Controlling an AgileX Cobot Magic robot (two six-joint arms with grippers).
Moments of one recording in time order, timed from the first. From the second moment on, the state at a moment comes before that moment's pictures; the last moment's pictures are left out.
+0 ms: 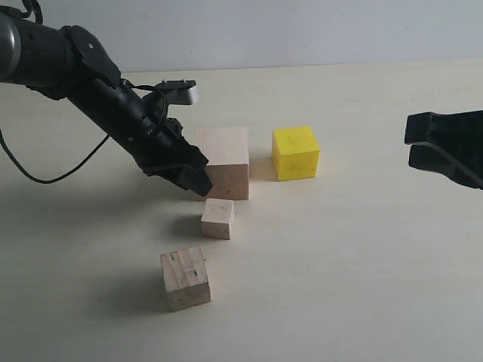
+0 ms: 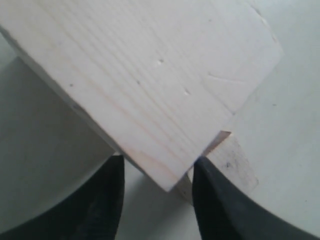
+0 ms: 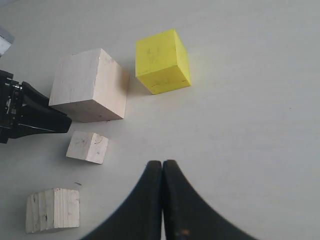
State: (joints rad) left arm -0.40 2.08 -1.33 -0.71 0.85 0.78; right arm 0.39 0.94 -0.57 0.18 0.49 0.34
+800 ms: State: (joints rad) left arm -0.40 2.08 -1.33 -0.71 0.81 0.78; right arm 0.39 0.94 -0.57 0.18 0.49 0.34
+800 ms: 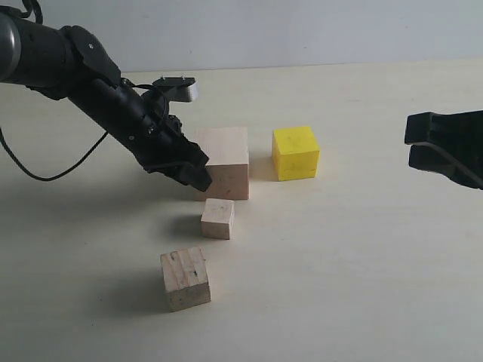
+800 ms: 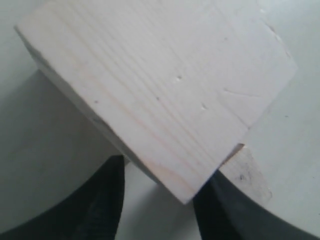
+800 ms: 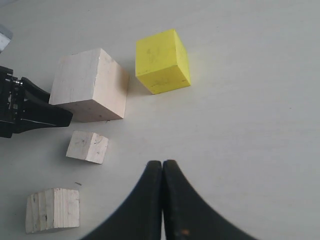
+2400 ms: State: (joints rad) left arm -0.40 1.81 -1.33 -0.36 1.00 0.55; right arm 0.39 0.94 -0.57 0.19 0.49 0.34
